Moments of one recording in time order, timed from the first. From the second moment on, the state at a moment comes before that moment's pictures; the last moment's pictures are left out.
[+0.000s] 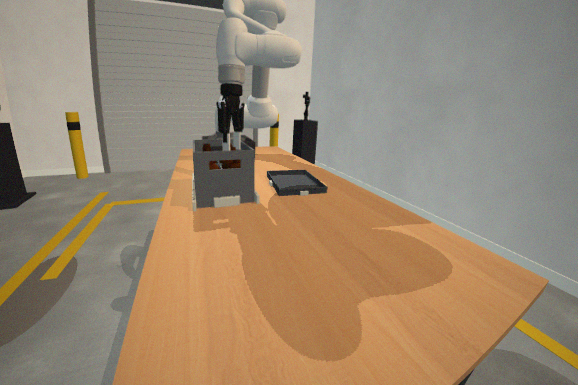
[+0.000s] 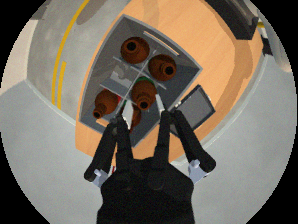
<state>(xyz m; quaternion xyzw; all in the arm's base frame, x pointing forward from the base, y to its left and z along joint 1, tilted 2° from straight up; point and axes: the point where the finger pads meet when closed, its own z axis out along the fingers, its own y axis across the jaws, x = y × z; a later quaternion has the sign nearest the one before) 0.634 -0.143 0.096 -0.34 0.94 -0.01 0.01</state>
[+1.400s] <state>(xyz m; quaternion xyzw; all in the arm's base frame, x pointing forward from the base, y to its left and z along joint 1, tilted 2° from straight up) 0.635 -0.143 0.088 -0.34 0.94 -0.01 0.01</state>
